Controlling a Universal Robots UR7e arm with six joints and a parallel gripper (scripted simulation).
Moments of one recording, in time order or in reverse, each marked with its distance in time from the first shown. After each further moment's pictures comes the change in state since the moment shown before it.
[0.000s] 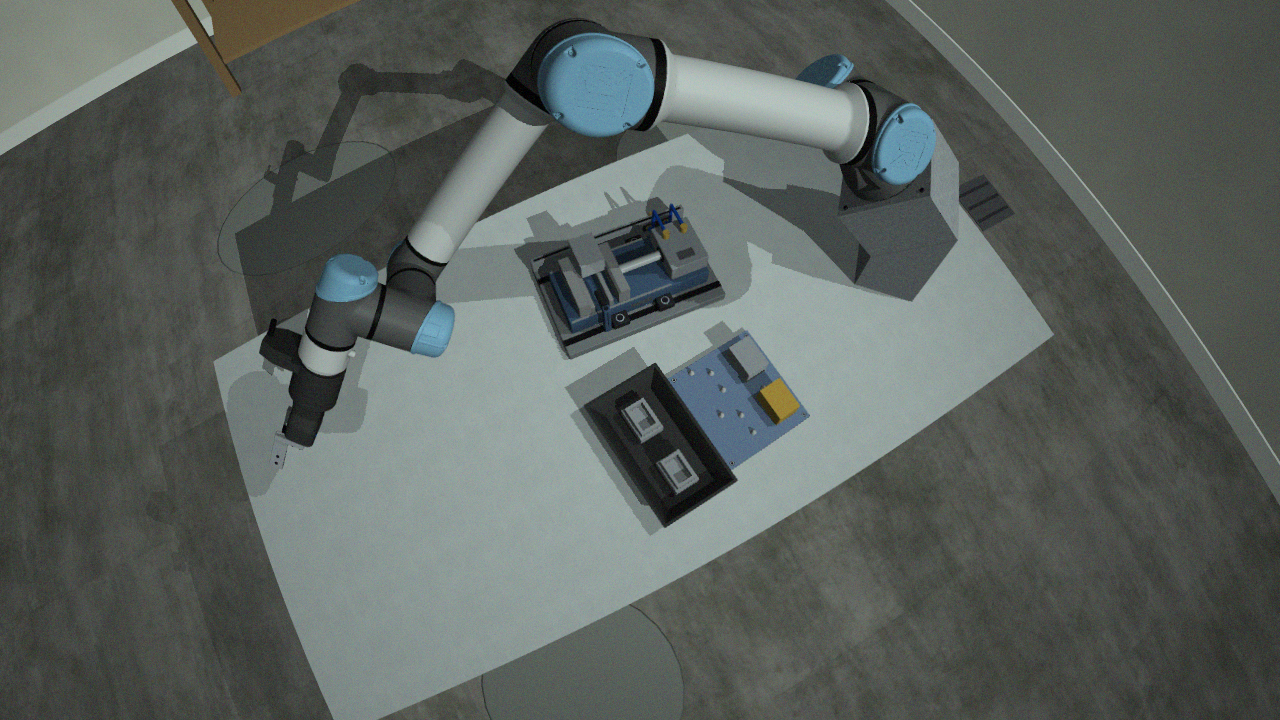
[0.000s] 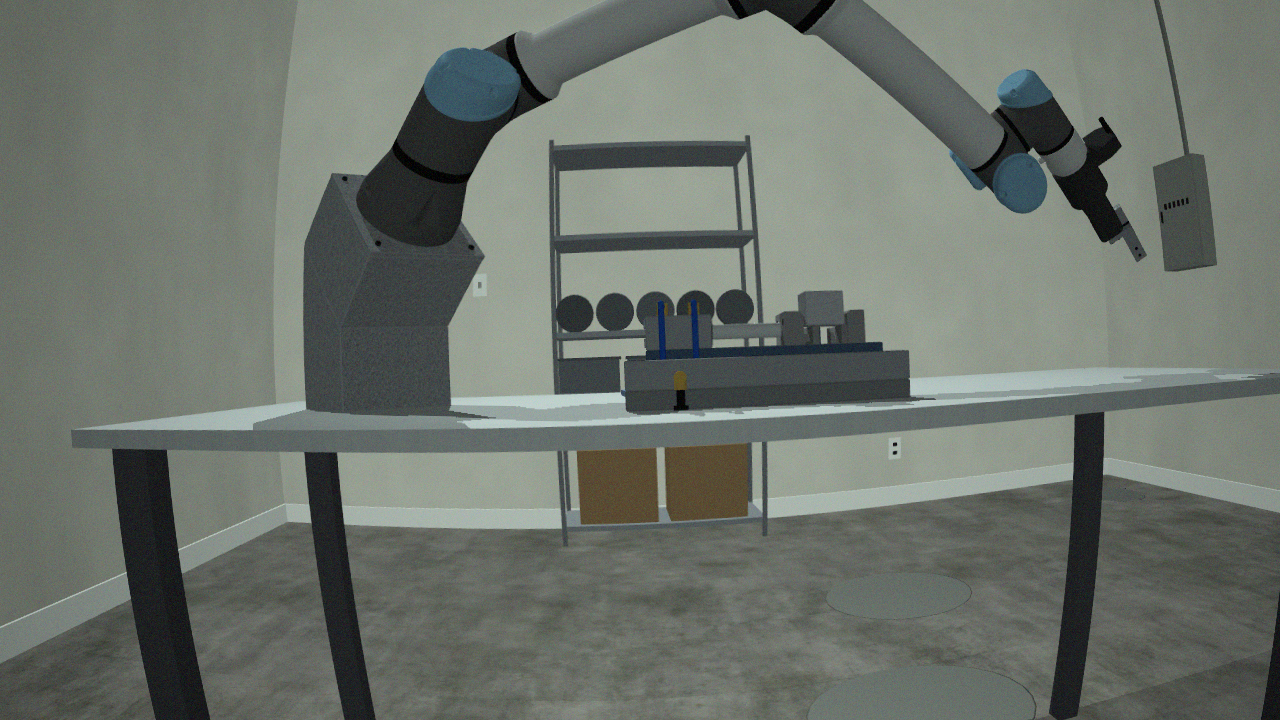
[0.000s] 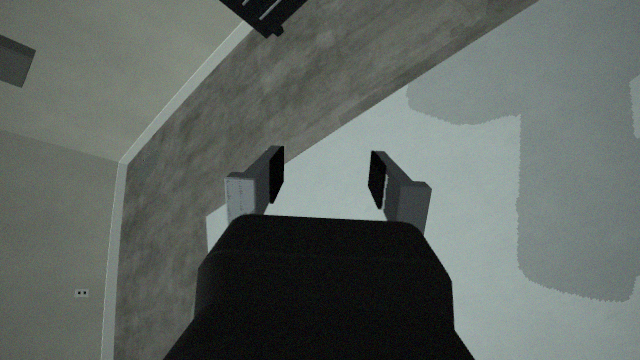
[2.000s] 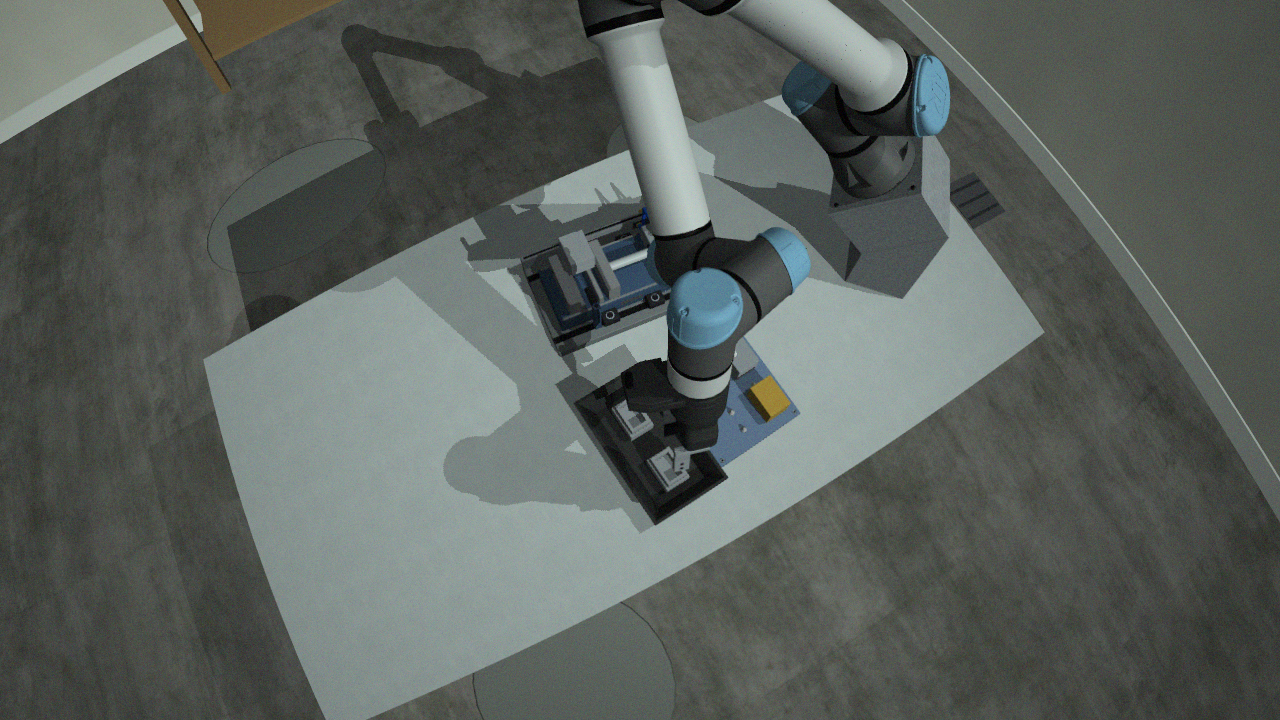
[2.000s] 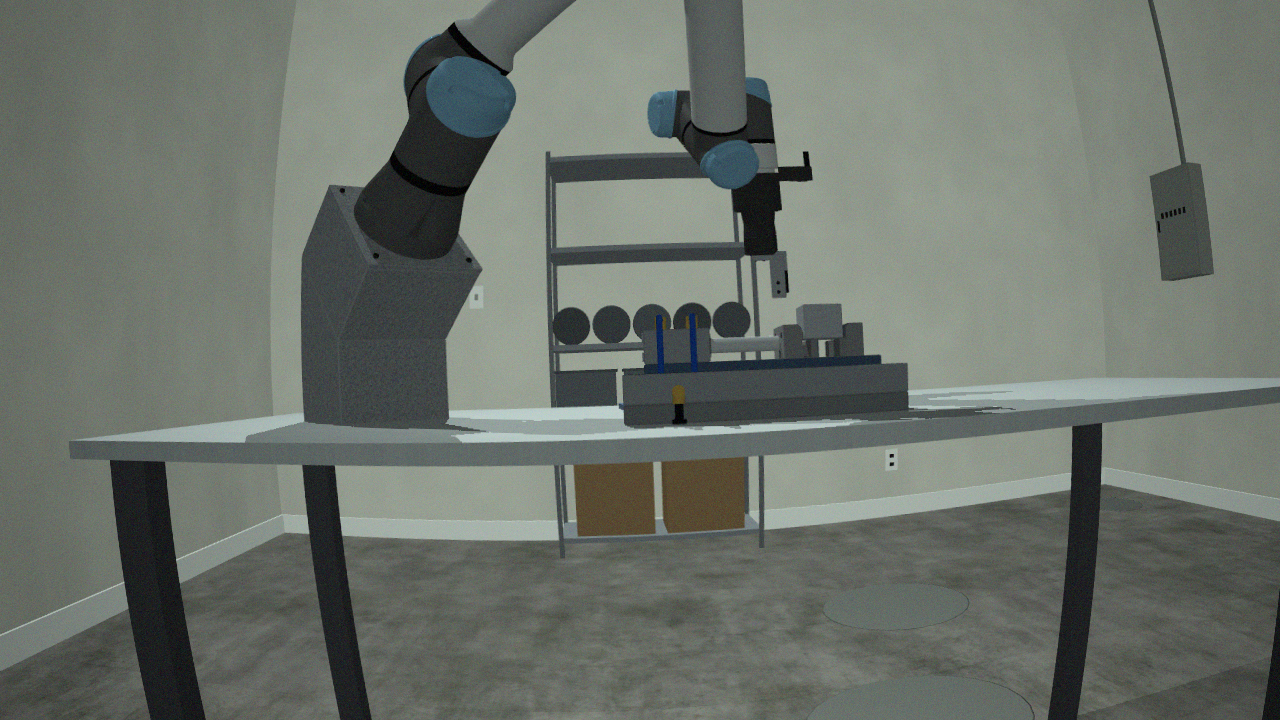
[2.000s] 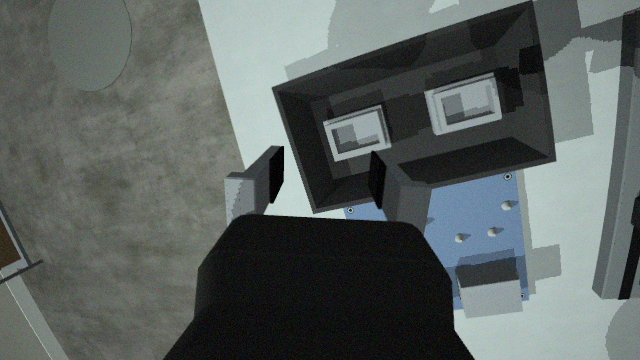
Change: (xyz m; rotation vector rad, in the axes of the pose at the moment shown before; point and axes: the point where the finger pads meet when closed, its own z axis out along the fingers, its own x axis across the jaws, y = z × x) arm -0.035 0.536 -0.276 -0.609 0.405 -0.186
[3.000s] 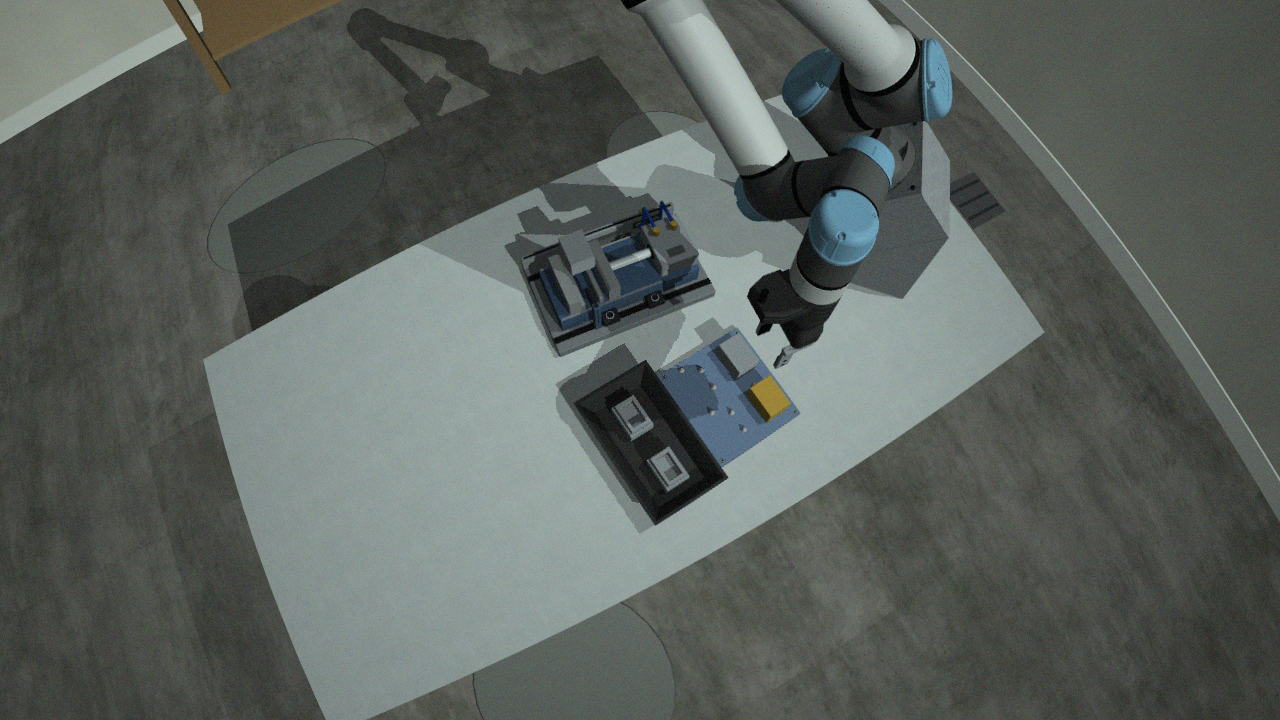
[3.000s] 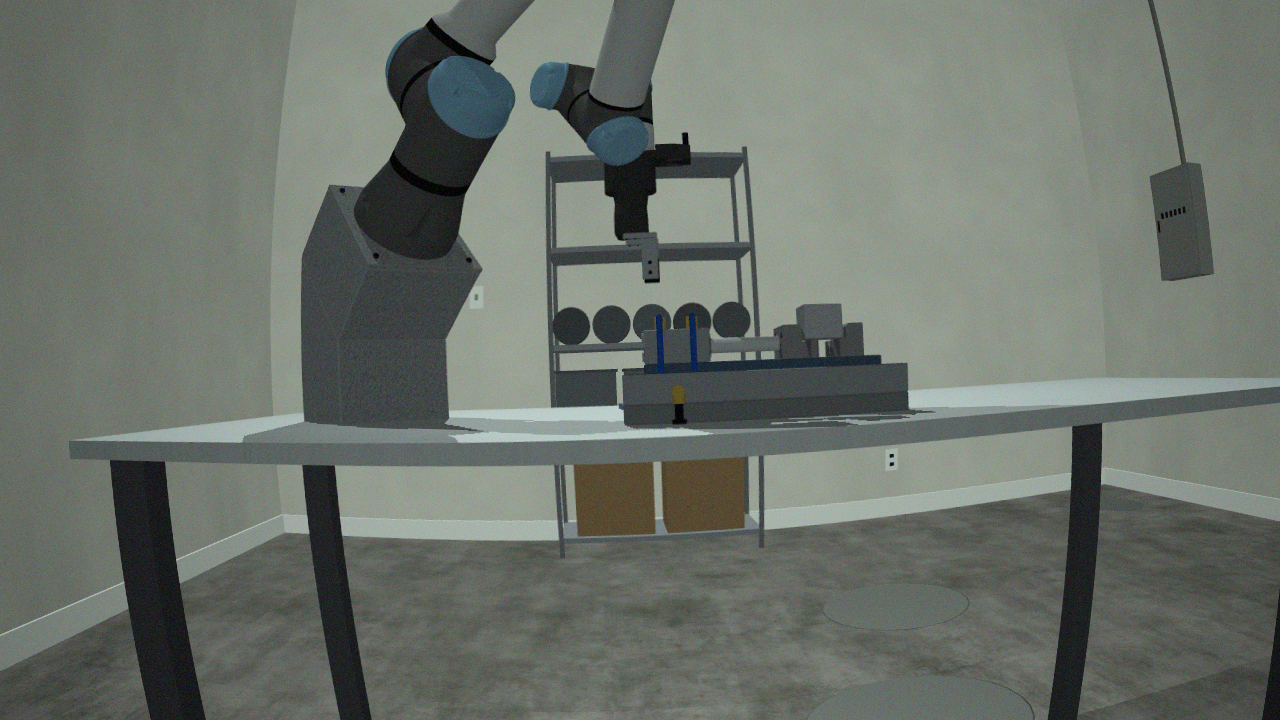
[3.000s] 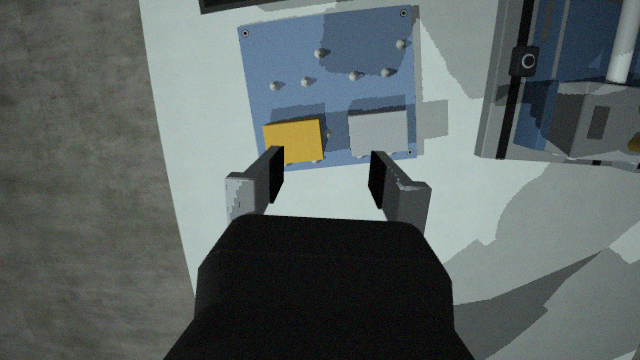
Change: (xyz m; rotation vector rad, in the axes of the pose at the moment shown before) arm 0.106 0.175 -0.041 -0.013 0.205 -0.193
